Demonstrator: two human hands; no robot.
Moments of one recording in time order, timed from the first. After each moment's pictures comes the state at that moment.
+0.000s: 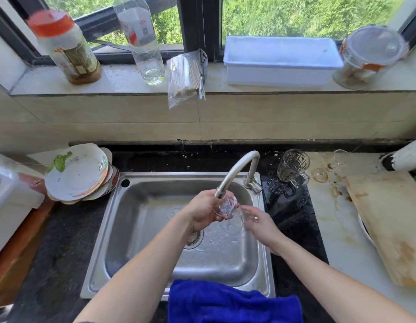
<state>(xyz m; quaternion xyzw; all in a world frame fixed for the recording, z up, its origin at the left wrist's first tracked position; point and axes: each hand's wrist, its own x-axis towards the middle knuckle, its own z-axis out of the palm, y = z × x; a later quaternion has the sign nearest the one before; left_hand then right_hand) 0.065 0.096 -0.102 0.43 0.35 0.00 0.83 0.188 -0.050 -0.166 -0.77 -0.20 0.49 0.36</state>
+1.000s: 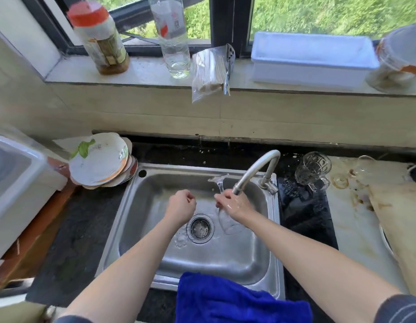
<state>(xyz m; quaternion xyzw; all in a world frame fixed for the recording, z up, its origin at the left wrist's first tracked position) -0.010 0.136 -0.141 0.73 0.58 0.00 0.36 0.138 0.045 -0.146 -0.75 -0.29 0.47 0.37</state>
